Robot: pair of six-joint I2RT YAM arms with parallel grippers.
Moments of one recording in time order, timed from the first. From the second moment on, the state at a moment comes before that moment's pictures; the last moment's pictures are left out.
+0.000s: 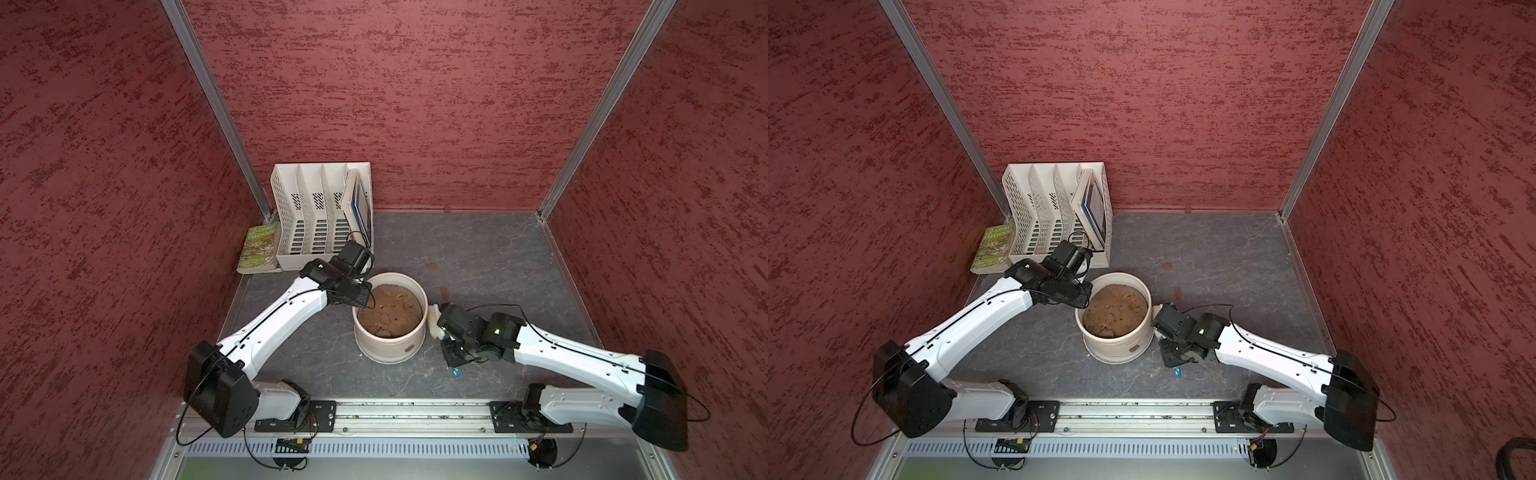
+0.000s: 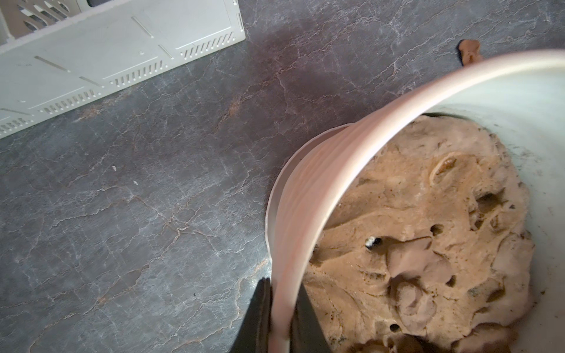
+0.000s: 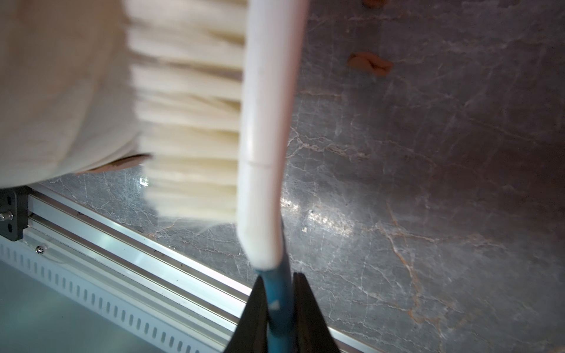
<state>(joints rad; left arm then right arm) -0.55 1.35 1.17 -0.98 -0.06 -0.22 1.01 1.20 0.84 -0.88 -0.01 0.70</state>
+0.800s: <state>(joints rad) -0.55 1.35 1.17 -0.98 -0.06 -0.21 1.01 1.26 0.86 -0.88 -0.02 0.67</state>
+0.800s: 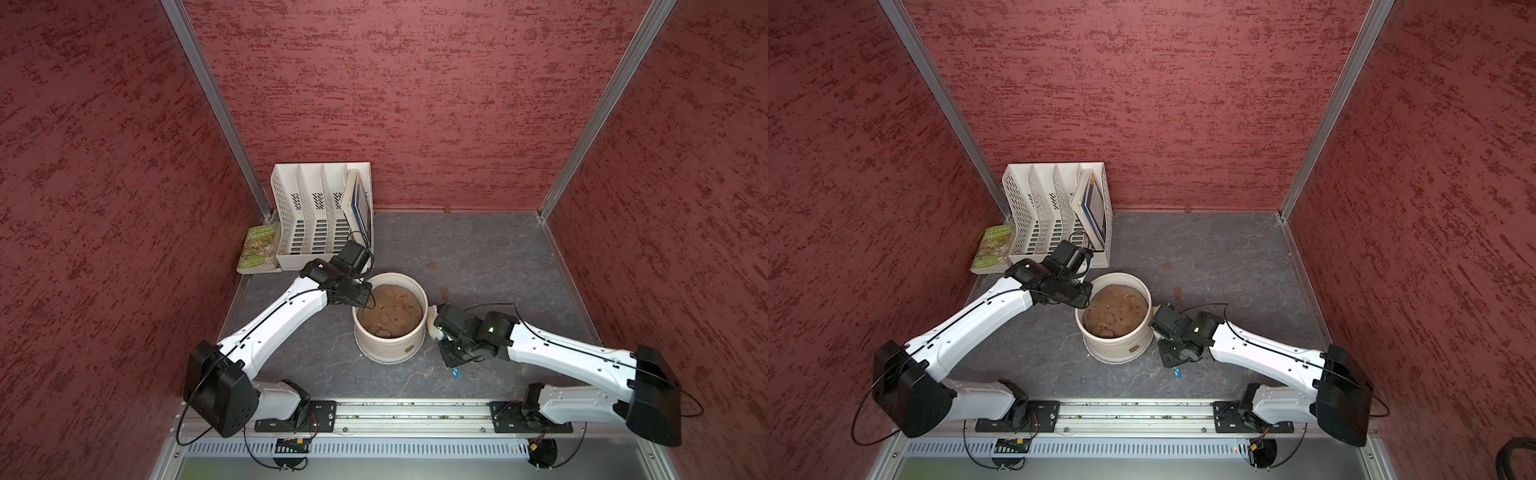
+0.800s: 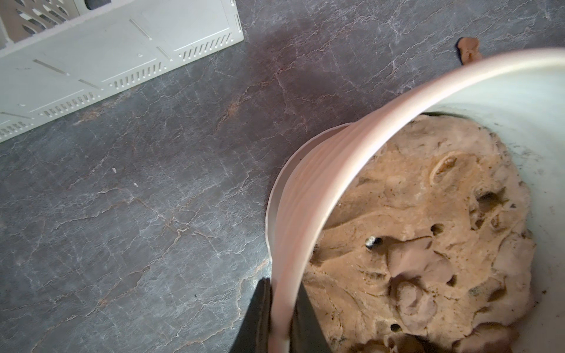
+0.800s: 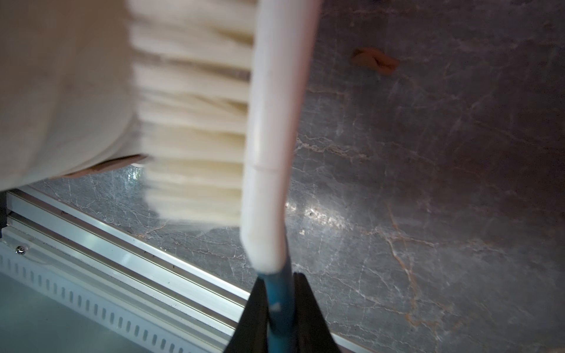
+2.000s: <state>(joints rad) -0.53 1.34 1.17 -0.98 -0.05 -0.23 0.90 1.21 0.90 -0.97 0.01 0.67</state>
